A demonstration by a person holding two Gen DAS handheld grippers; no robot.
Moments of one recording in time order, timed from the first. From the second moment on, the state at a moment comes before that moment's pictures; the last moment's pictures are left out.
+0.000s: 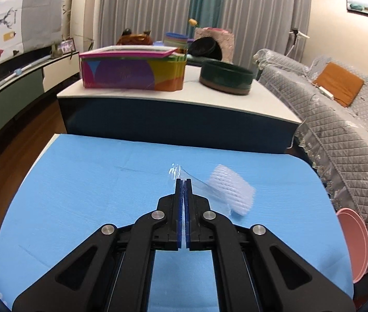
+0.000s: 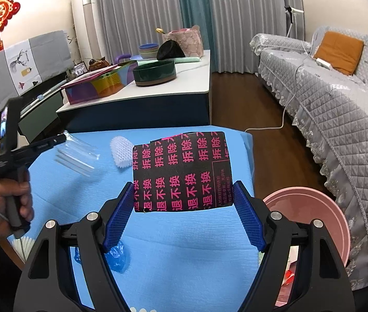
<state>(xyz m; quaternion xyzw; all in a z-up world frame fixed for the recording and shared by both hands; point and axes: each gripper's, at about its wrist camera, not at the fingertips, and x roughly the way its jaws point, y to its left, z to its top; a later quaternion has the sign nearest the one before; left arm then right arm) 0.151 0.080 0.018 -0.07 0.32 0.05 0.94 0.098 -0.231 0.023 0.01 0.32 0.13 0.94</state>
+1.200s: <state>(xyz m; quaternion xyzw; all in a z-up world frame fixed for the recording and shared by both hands) 0.112 -0.040 0.050 -0.04 0.31 -0.04 0.95 0.082 -0.339 0.032 0.06 0.28 0.04 0.96</state>
